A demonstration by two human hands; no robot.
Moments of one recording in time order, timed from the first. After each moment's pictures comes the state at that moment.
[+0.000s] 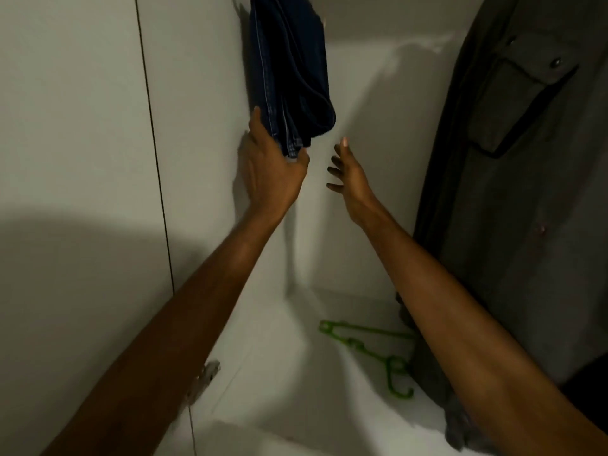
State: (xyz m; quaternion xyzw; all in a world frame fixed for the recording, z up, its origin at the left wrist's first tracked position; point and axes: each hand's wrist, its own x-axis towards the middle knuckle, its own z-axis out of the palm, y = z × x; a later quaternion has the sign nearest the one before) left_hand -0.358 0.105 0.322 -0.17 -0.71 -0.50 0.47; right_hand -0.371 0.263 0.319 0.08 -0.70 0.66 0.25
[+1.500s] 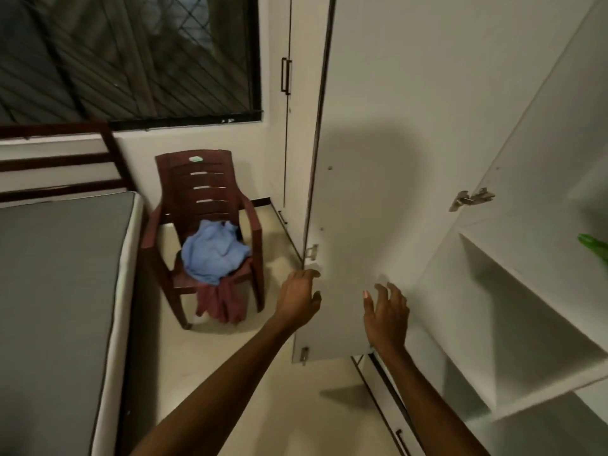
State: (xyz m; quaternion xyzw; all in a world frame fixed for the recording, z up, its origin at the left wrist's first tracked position) left_hand 0.117 -0.244 -0.129 0.18 -0.94 -0.27 0.12; right_hand 0.026 -0.050 -0.160 0.17 -0.95 0.25 0.09
